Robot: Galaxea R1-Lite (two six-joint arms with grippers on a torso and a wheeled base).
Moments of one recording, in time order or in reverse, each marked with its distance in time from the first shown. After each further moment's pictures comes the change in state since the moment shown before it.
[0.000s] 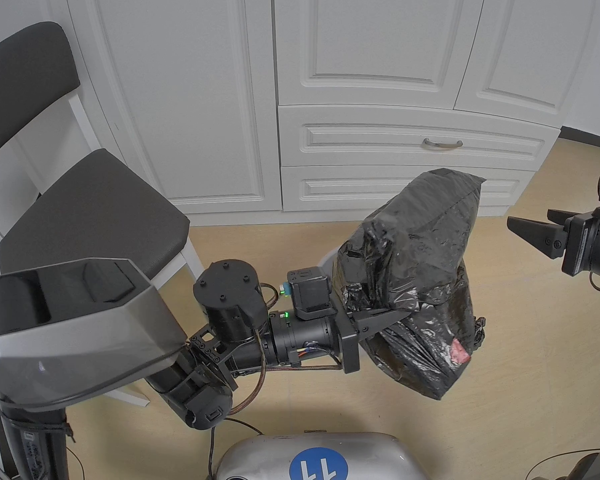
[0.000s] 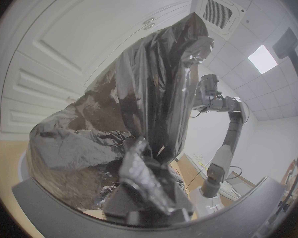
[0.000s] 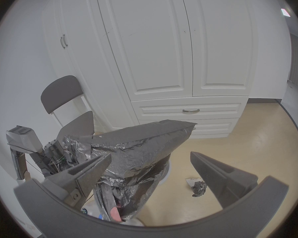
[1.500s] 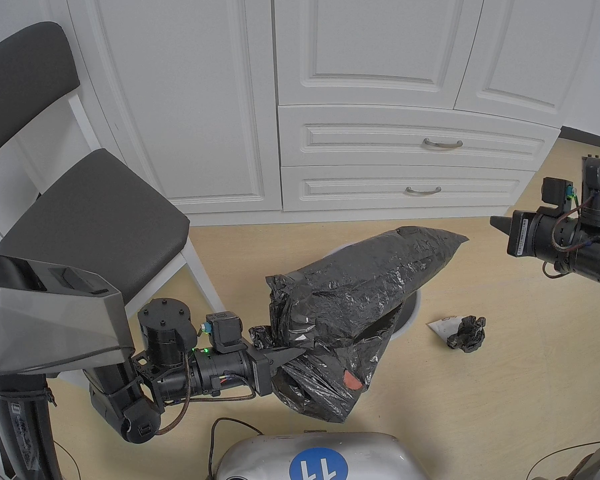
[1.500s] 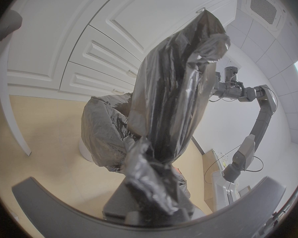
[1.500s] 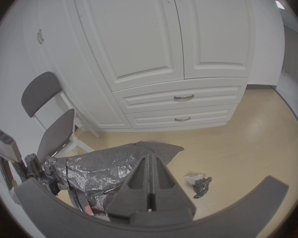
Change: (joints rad) left arm 0.202 -0.018 0.394 -0.006 0.130 0.025; right arm -0.144 0.314 -0.020 -0.213 0.070 0.056
